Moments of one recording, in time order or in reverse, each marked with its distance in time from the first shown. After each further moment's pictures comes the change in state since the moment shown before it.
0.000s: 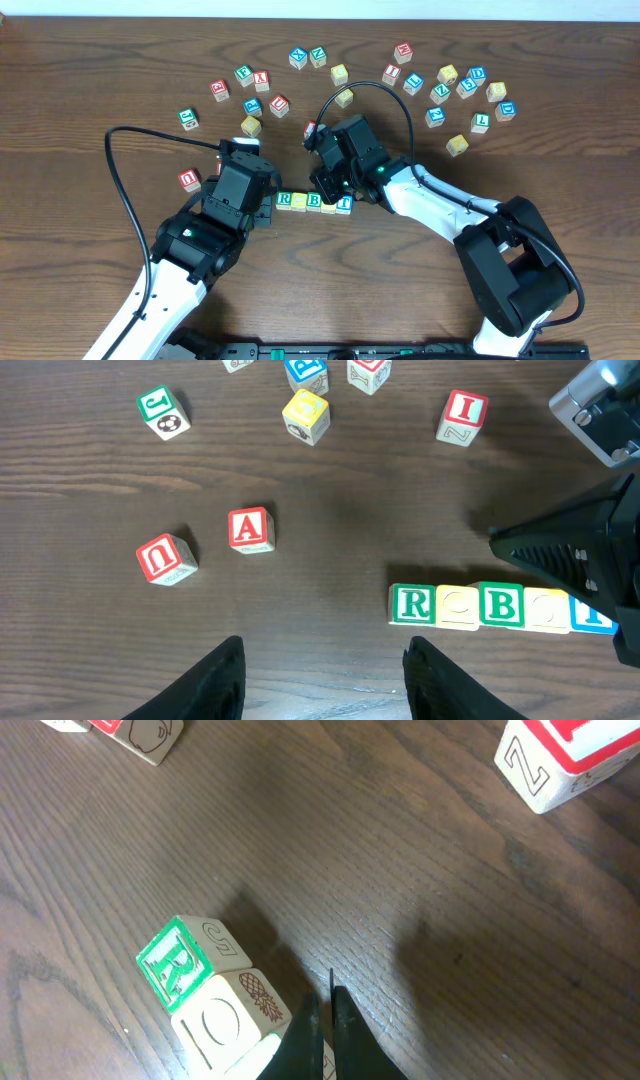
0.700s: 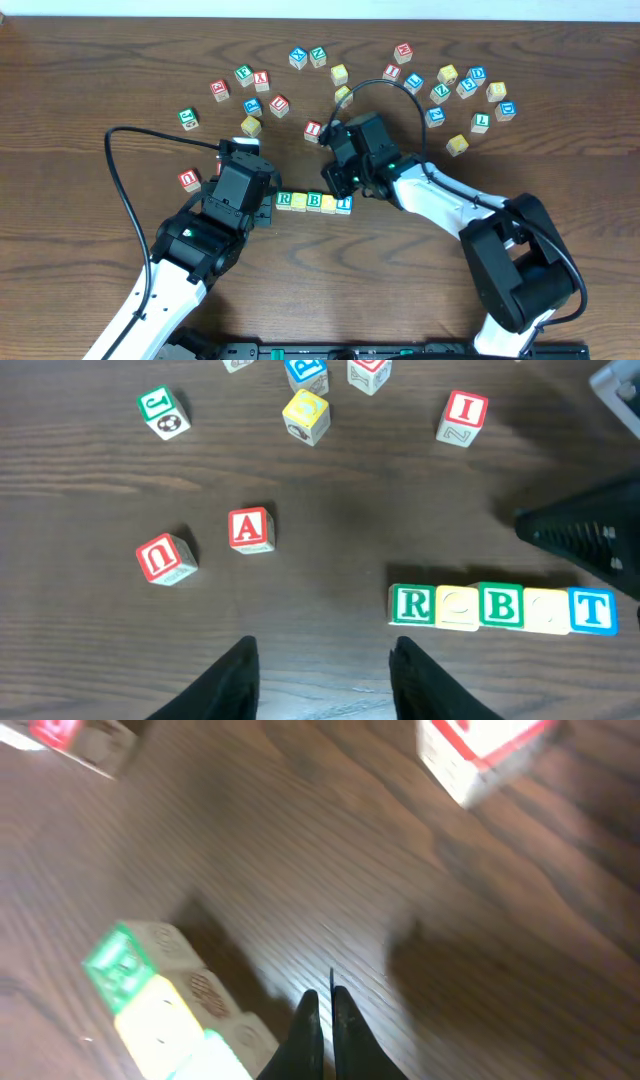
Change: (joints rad) left arm 0.000 0.000 0.000 0.000 0.000 0.000; right arm -0.045 0.000 -0.018 0.027 0.002 0.003
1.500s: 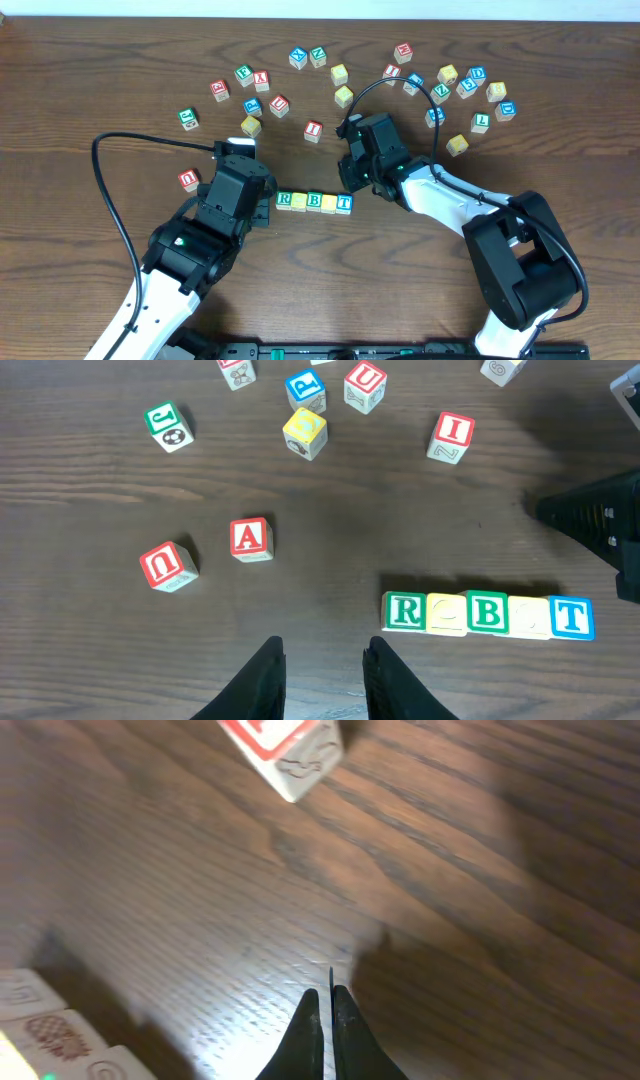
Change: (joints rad) left arm 0.000 -0.046 0.000 0.000 0.003 -0.008; right arm -0.053 0.000 -0.060 0.082 0.156 0.055
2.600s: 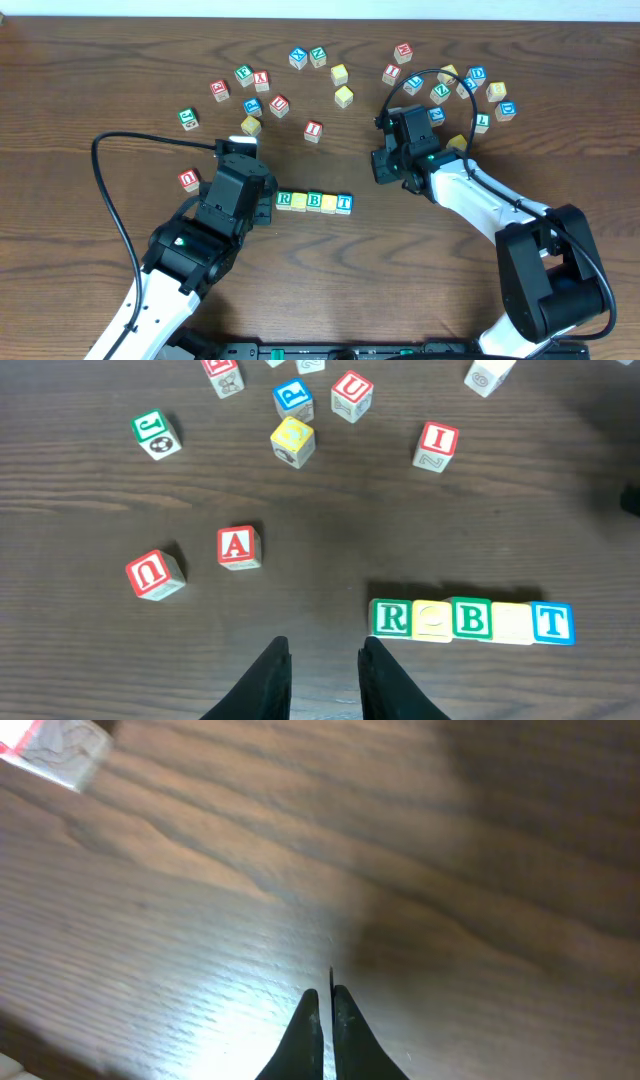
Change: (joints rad) left arm 0.000 0.000 0.000 0.024 0.018 0.000; right arm -0.124 -0.094 -0.004 -0.172 0.128 0.034
